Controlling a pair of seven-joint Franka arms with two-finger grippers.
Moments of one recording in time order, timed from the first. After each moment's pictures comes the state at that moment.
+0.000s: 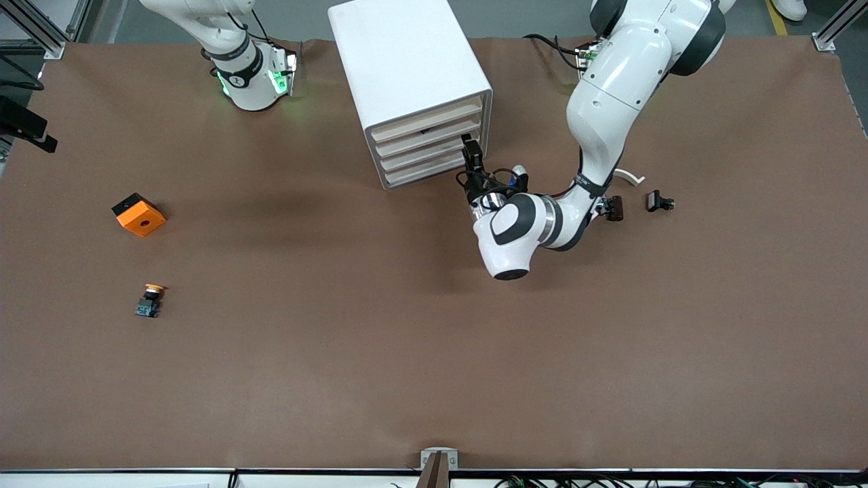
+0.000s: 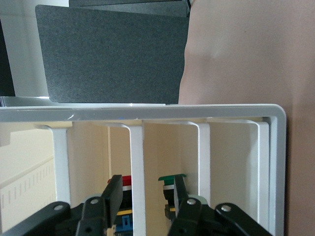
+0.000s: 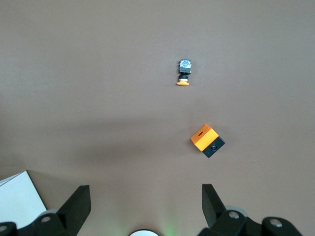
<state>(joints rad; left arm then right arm) -0.50 0.89 -0.13 -1.46 -0.81 1.24 -2.23 -0.06 -0.09 -0.08 -1.56 -0.01 1.44 -0.09</state>
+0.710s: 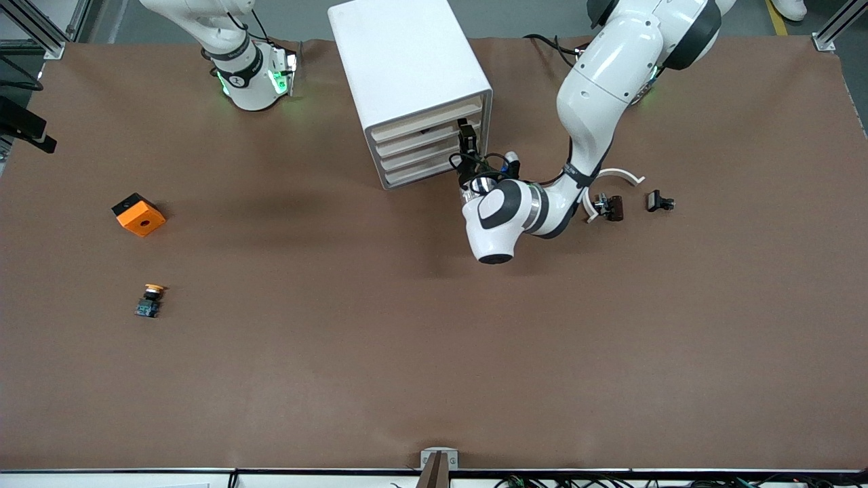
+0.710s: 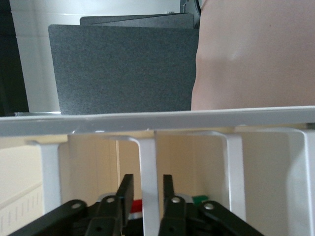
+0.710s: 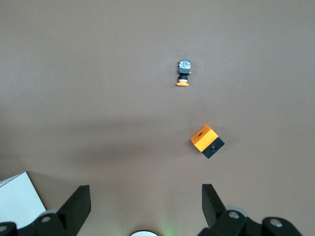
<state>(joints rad) -0.53 0.86 -0.17 -1.54 -0.81 1.24 -2.19 -0.06 -0.09 -0.08 -1.56 -0.01 1.45 -0.09</state>
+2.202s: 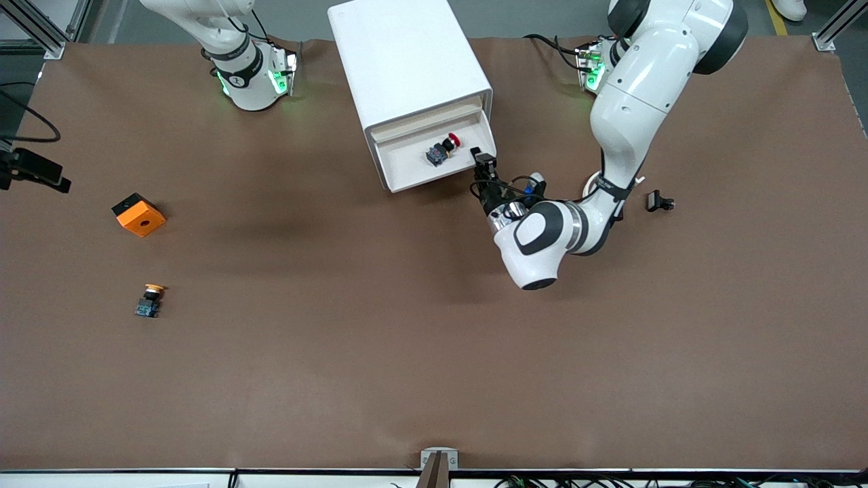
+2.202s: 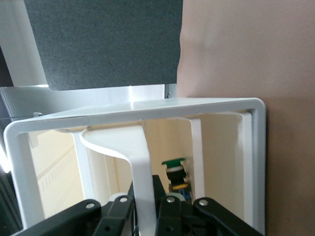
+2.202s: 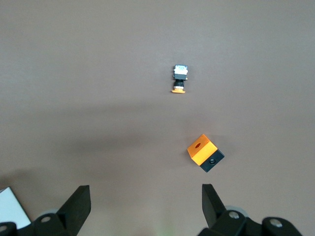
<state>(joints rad) -0.37 0.86 -0.17 -1.48 -0.81 1.27 -2.17 -0.07 0.06 -0.08 -1.55 -0.03 1.53 -0.09</state>
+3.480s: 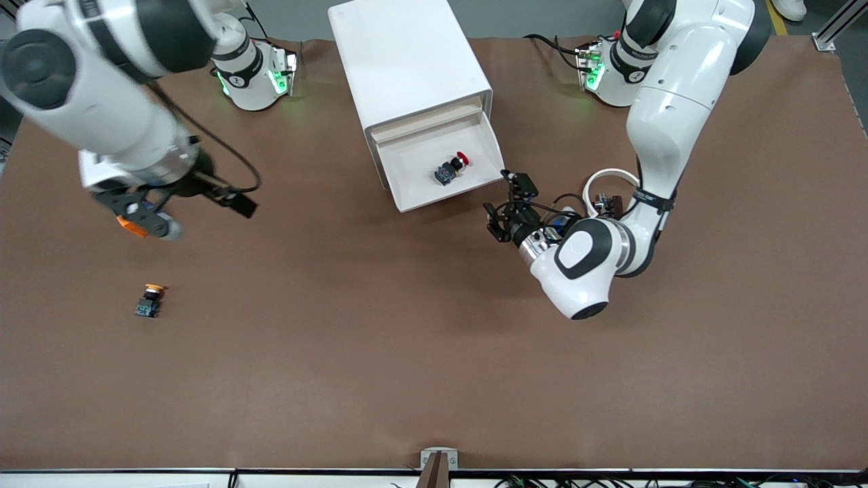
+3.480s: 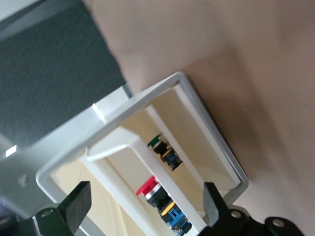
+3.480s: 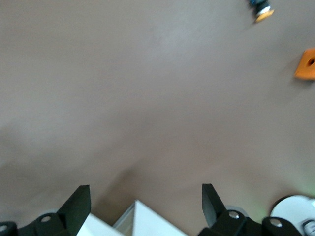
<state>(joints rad) -0.26 0.85 -0.16 -1.34 -0.71 1.28 -1.63 0.44 0.15 -0.05 -1.53 0.05 1.59 0.94</state>
